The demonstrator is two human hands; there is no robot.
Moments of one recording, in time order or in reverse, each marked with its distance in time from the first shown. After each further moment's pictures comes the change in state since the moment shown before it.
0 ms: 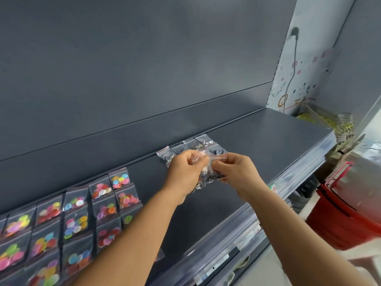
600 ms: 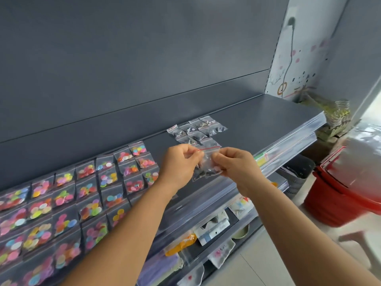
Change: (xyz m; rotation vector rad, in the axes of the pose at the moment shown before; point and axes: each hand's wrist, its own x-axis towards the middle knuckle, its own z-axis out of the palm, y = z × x) left_hand -0.113 0.011 -0.040 0.277 0.033 0.152; right_hand -0.122 -0.006 0.007 0.075 -0.053 0.021
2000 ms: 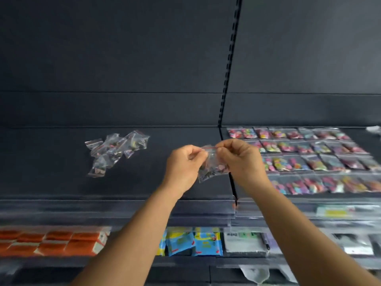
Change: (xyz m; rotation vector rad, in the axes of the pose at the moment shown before) left_hand -0.299 -0.168 -0.428 -0.075 0.531 -0.317; right_hand -0.247 0.003 0.468 -0.102 -0.526 -0.350
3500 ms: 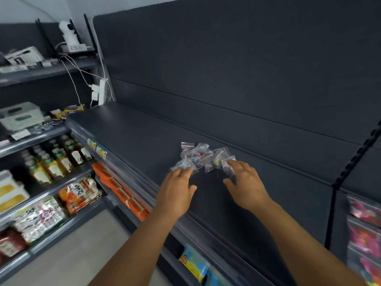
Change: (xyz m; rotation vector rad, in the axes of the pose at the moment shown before) left_hand -0.010 -0.077 -0.115 0.958 0.443 -0.284; right_hand 0.088 0.020 0.147 -0.665 -0.703 -0.395
